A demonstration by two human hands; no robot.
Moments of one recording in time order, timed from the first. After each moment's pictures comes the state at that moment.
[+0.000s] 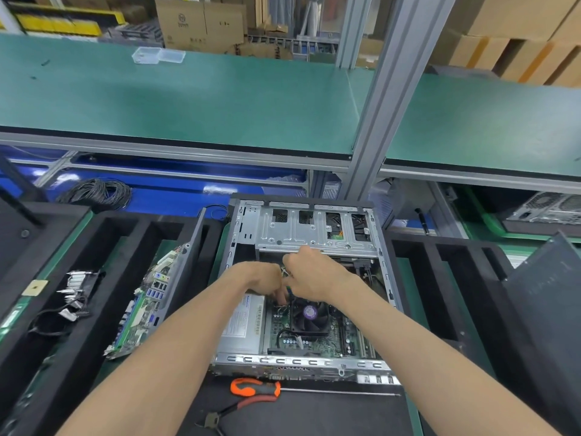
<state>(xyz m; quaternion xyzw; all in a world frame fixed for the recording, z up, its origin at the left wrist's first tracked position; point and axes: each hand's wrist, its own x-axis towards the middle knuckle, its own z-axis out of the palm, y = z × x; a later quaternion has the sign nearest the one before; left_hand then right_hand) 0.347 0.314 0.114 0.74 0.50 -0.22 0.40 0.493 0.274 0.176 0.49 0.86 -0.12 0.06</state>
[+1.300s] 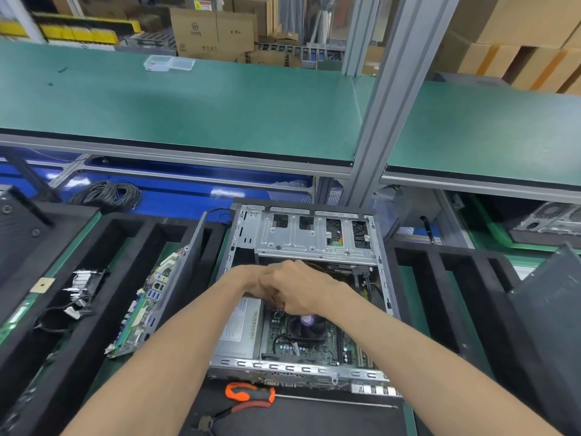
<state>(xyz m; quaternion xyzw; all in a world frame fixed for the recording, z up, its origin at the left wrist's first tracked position) 0.346 0.320 0.113 0.79 0.45 -0.19 0.37 0.486 0.269 0.178 0.35 0.92 -0.14 0.08</state>
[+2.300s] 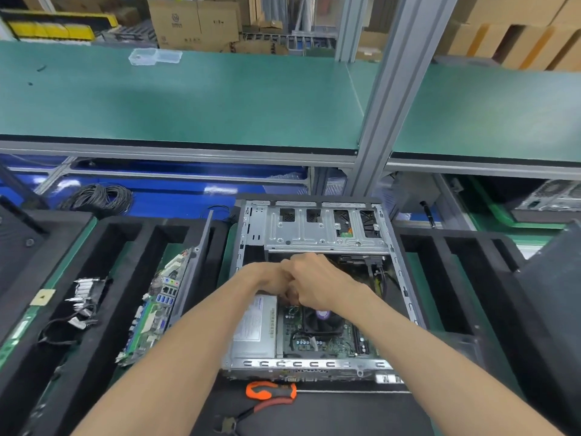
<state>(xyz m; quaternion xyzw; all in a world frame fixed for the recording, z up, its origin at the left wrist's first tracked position) 0.346 0.321 0.103 0.79 0.45 -0.19 0.37 0.481 0.266 0.161 0.45 0.88 -0.13 0.02</state>
